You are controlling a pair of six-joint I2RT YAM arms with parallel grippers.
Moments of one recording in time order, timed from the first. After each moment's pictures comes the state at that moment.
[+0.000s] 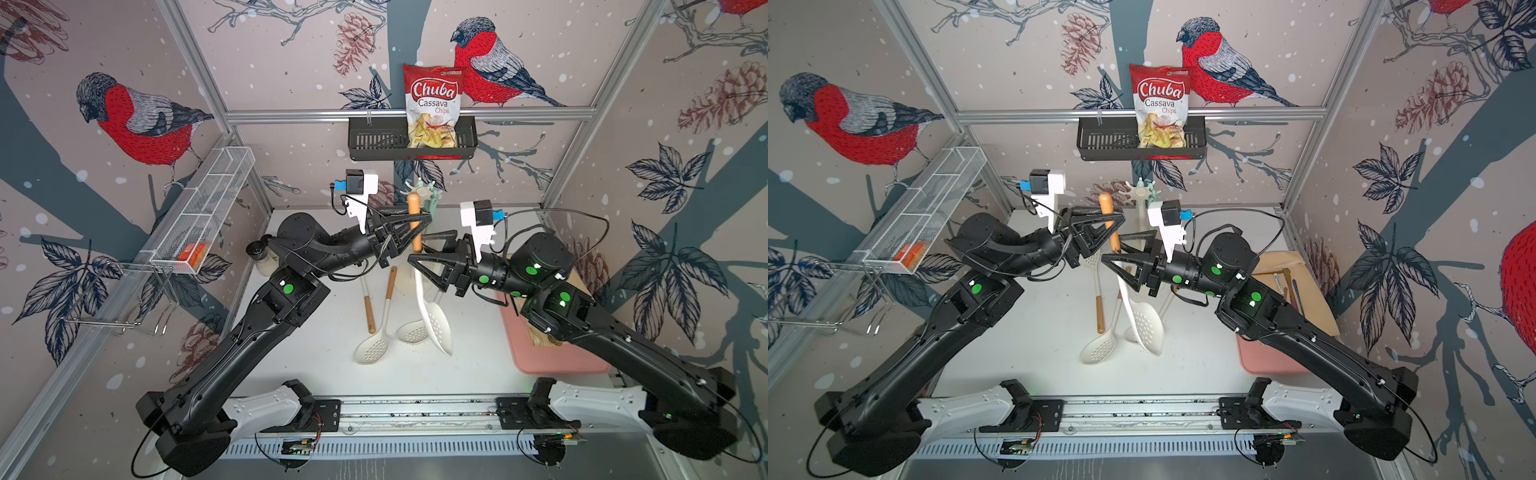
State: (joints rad) left arm -0.72 1.12 1.37 0.11 0.58 -0.58; right arm 0.98 1.12 1.27 0.08 -0.43 0.39
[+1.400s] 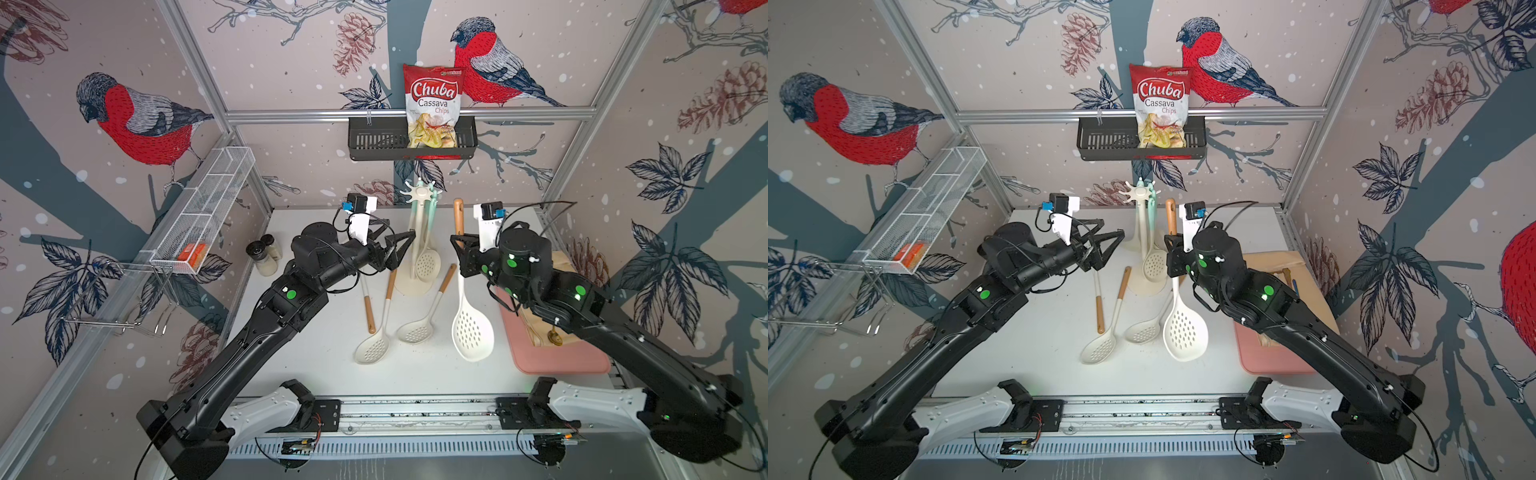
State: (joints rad) left arm -0.61 1.07 1.17 -0.15 0.30 -0.35; right arm 0.94 1.15 1.39 -0.60 0.37 0.32
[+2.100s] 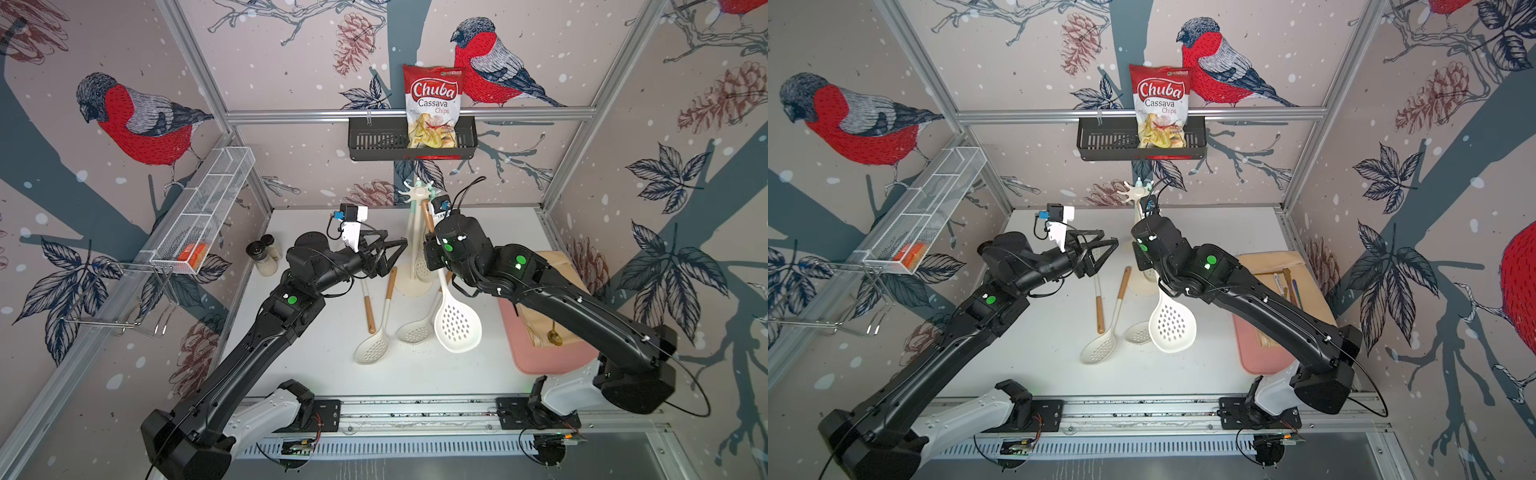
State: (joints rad) left arm -0.52 1.02 1.02 -0.02 0.47 -0.44; right arm 1.03 1.46 1.68 -0.80 0.54 0.29
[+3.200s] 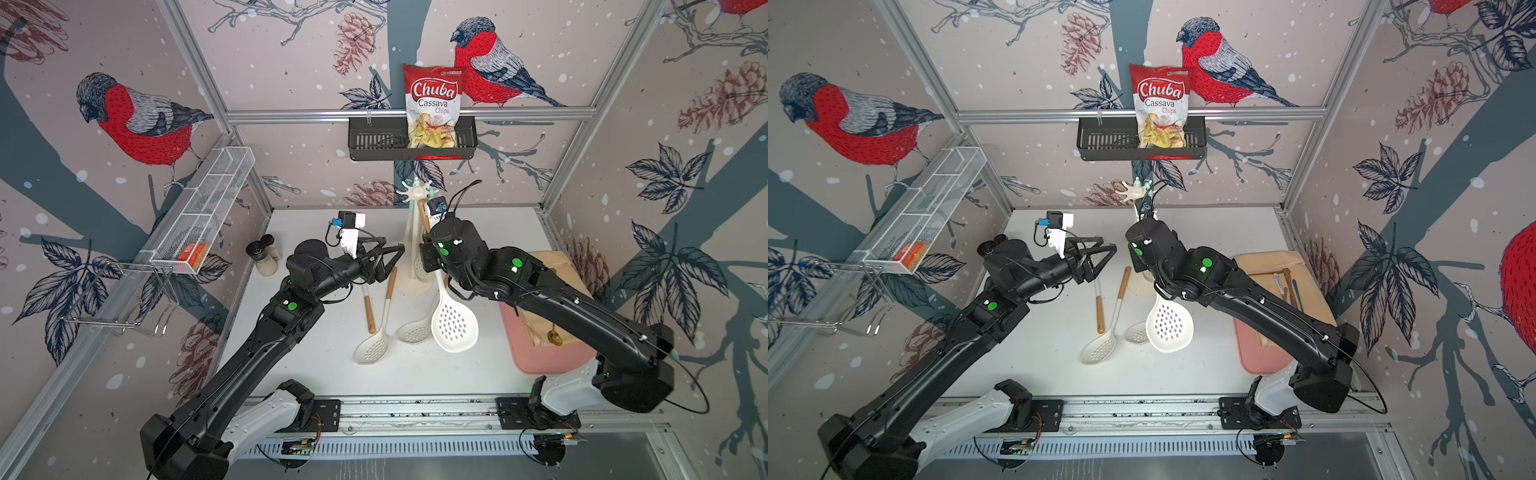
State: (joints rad) left arm -0.52 0.98 0.95 0.01 0.47 -0.47; right arm 1.06 1.47 1.68 -0.78 0.58 0.29
